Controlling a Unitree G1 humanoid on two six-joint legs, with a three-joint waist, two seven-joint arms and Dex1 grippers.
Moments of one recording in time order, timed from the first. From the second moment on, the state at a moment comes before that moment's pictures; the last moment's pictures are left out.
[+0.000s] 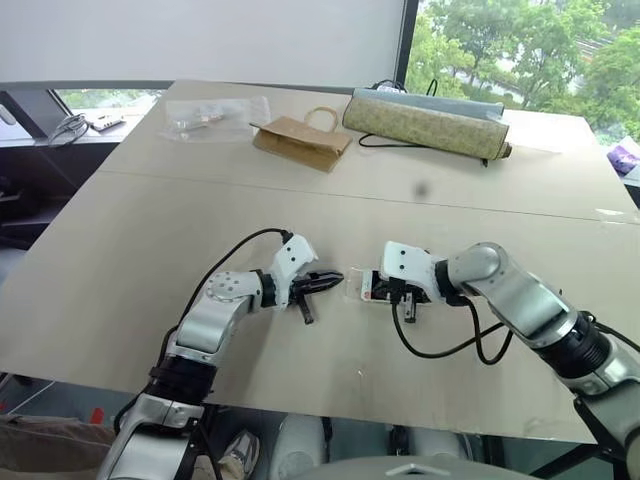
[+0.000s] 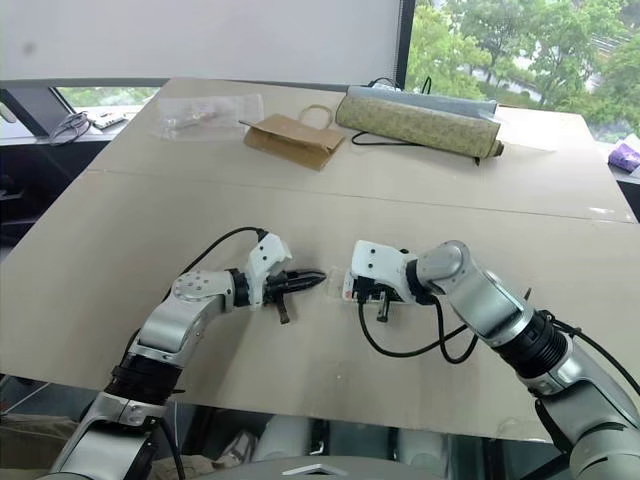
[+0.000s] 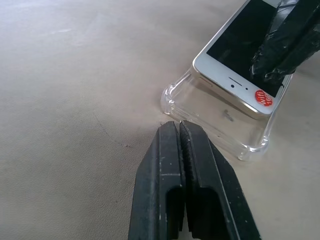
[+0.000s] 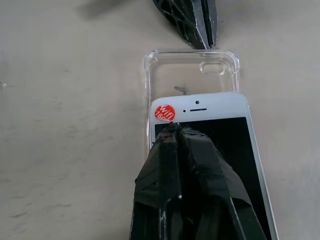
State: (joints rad) left arm -0.32 0.51 -0.17 0.05 -0.22 0.34 -0.96; right arm -0.60 -0.60 0.58 -0.29 0.07 0.80 0.93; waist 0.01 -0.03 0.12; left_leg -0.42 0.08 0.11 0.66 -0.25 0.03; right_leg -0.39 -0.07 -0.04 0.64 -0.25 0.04
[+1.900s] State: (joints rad) left arm -0.30 0.51 -0.17 0.02 -0.22 0.37 -0.95; right arm -0.61 -0.44 0.53 -0.12 0.04 0.76 0.77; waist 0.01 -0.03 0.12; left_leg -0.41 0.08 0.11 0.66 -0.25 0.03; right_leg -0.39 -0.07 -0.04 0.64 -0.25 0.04
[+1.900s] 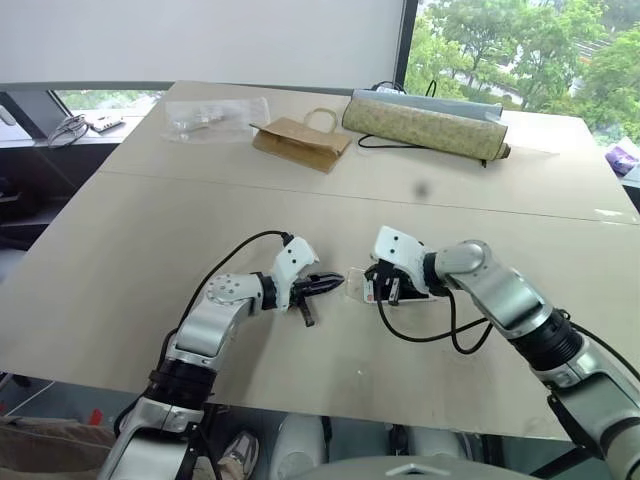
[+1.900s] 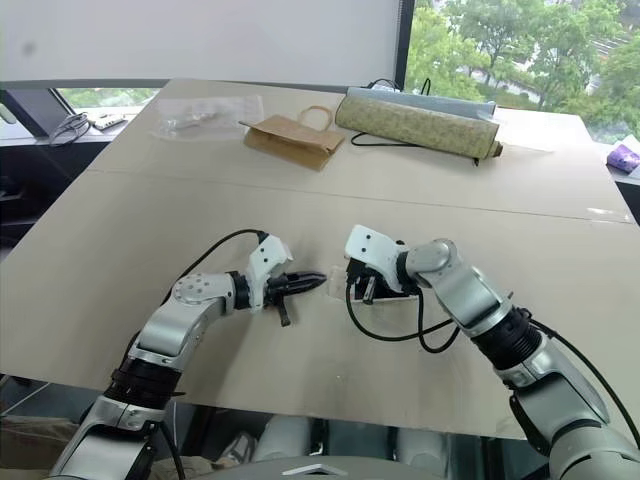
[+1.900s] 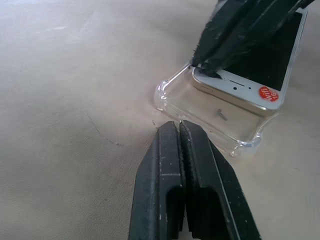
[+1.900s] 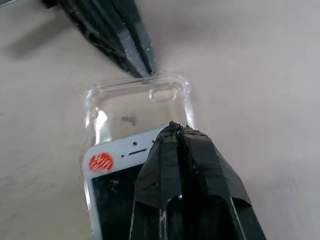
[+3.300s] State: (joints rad) left arm -0.28 0.52 -0.16 0.00 -0.24 0.35 -0.98; right arm -0.22 -0.89 0.10 -0.56 0.30 0.99 0.79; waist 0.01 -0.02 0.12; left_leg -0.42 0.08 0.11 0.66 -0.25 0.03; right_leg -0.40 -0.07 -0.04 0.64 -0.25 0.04
